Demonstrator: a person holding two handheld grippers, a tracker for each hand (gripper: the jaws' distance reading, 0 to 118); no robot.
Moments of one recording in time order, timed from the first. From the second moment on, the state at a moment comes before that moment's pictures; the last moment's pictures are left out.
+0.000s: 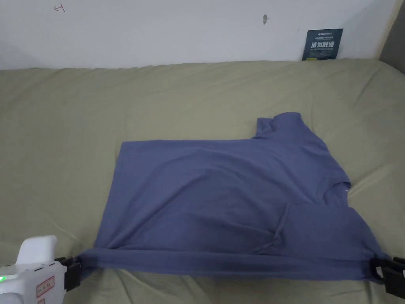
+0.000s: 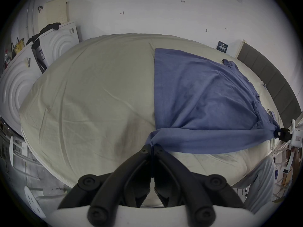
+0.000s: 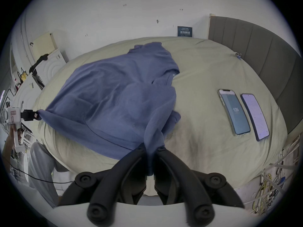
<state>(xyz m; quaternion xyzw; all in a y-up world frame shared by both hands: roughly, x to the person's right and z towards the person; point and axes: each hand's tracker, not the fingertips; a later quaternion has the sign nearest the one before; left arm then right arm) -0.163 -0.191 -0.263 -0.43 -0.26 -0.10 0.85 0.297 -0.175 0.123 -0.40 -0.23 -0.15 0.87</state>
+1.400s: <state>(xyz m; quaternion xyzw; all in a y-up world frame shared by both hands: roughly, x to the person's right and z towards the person) -0.090 -0.204 -0.371 -0.44 -0.24 -0.09 0.86 0.411 -0.200 0.000 -0.38 -0.27 -0.22 0.86</state>
